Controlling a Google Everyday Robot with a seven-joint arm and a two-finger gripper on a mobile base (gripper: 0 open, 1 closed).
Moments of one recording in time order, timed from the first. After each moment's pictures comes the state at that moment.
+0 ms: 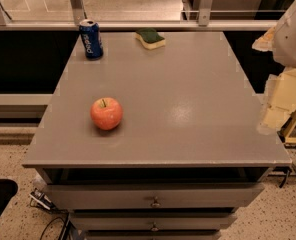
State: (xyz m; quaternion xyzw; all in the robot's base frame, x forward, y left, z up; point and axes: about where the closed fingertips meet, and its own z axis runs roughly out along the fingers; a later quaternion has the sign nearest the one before) arm 0.438 -0.216 0.978 -0.60 0.78 -0.04 0.16
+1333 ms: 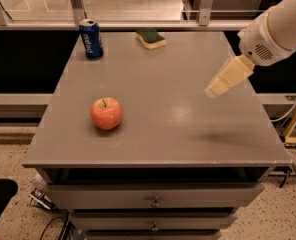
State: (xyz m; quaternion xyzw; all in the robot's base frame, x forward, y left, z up) arm 0.558 -0.202 0.949 -0.46 0.82 0.00 0.33
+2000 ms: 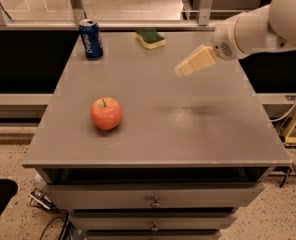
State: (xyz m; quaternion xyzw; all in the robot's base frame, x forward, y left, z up) arm 0.650 -0.157 0.942 -0.40 0.79 0.05 0.47
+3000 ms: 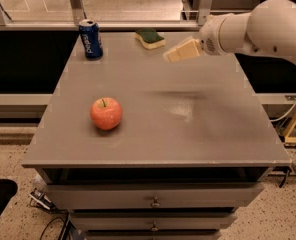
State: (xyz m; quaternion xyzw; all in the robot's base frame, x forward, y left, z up) arm 0.711 -0.137 0.945 -0.35 0.76 0.07 0.55
